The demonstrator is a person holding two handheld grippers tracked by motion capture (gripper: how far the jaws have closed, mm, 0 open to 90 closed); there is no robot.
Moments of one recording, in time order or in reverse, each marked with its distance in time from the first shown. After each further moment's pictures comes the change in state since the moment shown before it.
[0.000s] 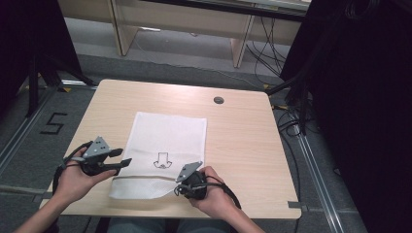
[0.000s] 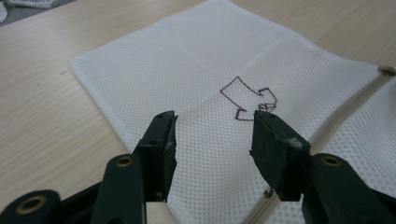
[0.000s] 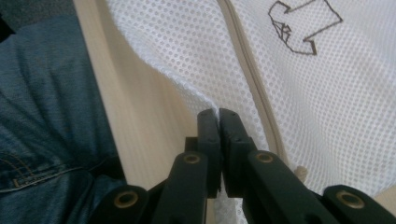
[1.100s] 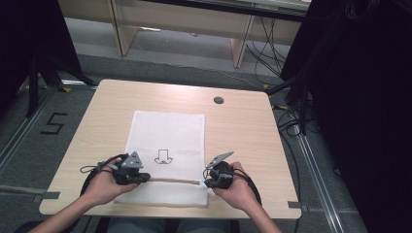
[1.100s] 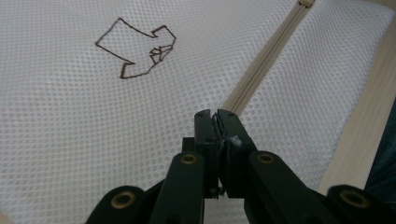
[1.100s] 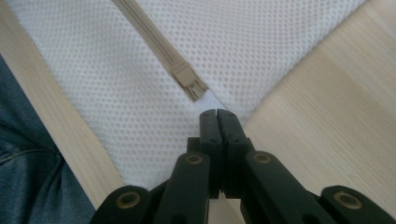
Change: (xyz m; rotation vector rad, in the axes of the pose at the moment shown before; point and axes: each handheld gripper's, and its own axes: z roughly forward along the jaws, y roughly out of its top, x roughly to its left) left arm -0.050 0.001 0.050 0.238 -0.208 0.117; right arm -0.055 -0.053 -0.019 0.073 -0.044 0.311
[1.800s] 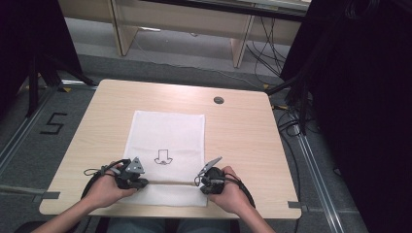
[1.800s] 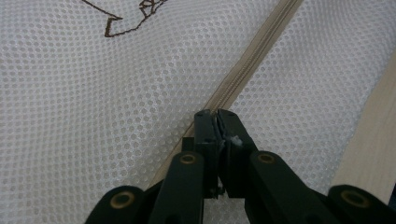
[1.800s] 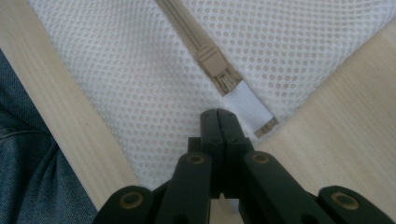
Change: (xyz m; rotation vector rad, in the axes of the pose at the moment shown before) left arm 0.002 -0.014 0.012 0.099 0.021 0.015; right arm 0.017 0.001 0.023 0.088 -0.002 -0.058
